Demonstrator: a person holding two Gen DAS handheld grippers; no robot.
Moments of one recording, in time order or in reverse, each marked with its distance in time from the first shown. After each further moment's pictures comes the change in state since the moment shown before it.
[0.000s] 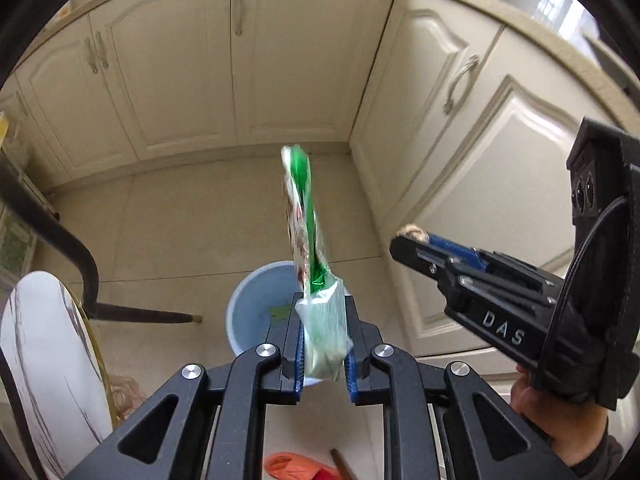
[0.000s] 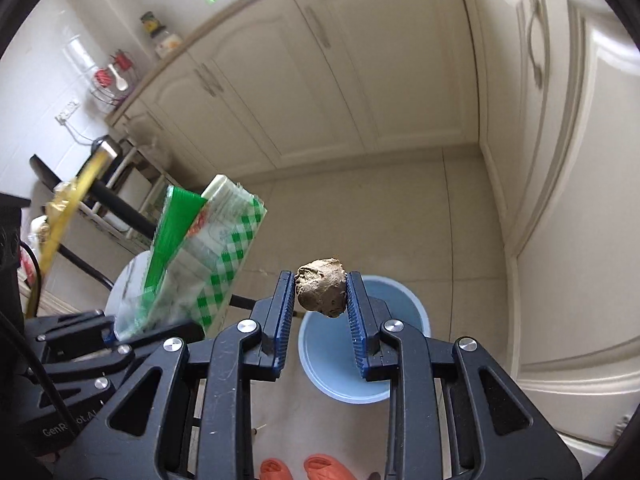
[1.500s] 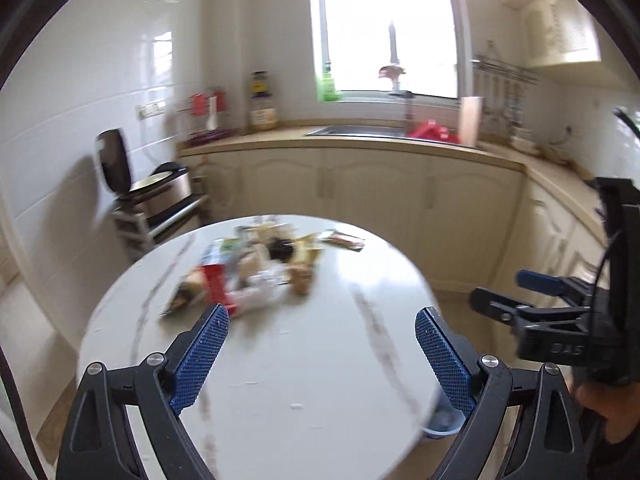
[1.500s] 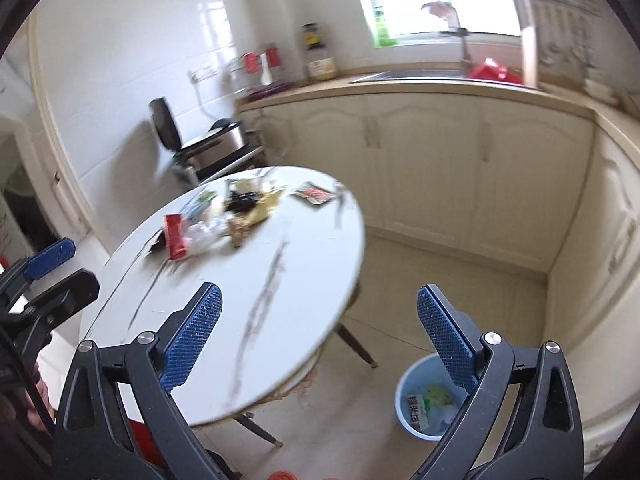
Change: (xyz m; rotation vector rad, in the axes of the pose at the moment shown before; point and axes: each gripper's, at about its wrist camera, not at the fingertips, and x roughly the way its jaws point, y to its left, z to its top) left arm -0.329 0.111 -0.214 -0.269 -0.557 0.477; right arm -0.129 0.313 -0.026 -0.474 -0.181 0.162
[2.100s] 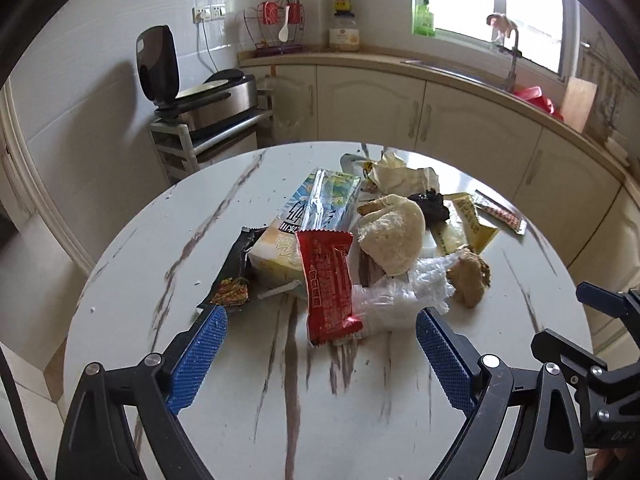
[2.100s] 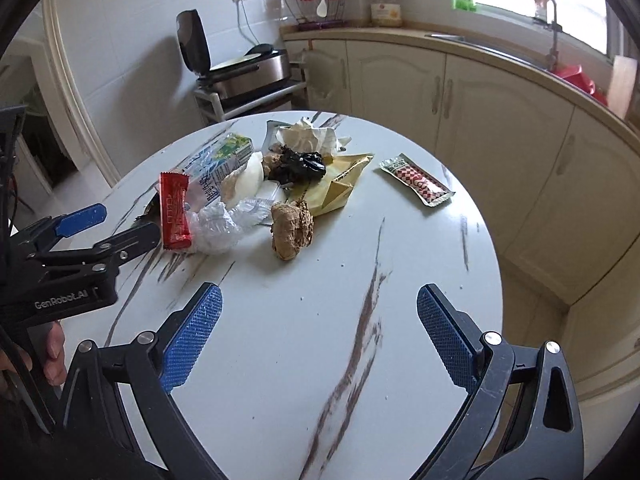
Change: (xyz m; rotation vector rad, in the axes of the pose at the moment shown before) left arm 0.169 0.072 0.061 -0.156 0.278 0.138; right arm 0.155 0.067 0.040 -0.174 0.226 0.038
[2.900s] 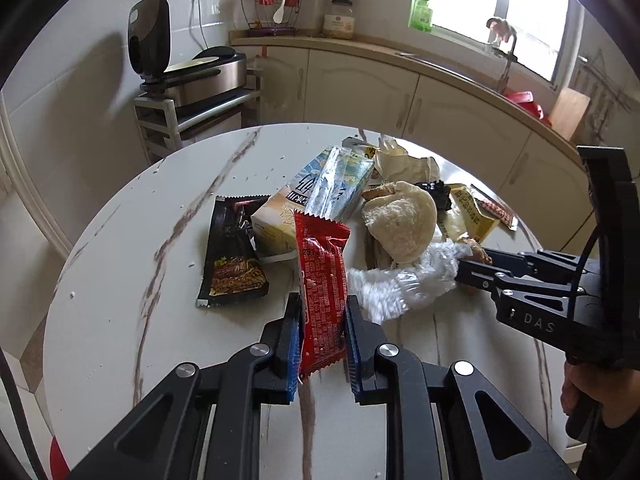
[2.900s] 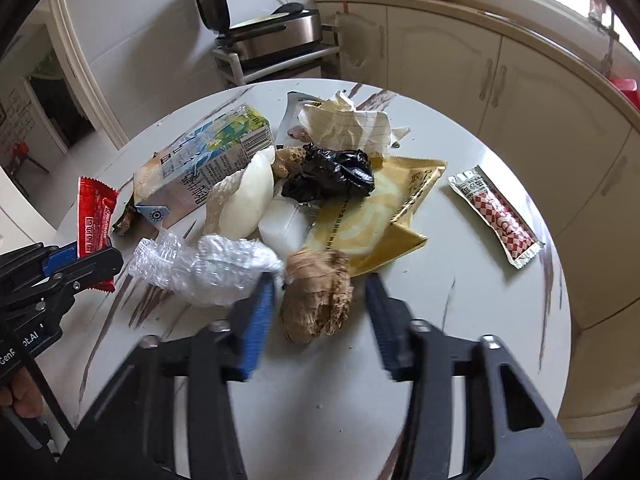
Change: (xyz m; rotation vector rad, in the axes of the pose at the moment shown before) left arm 0.015 0.039 0.005 -0.040 0.033 -0.117; right arm 0.068 0.017 0.033 -0.083 0.113 0.083
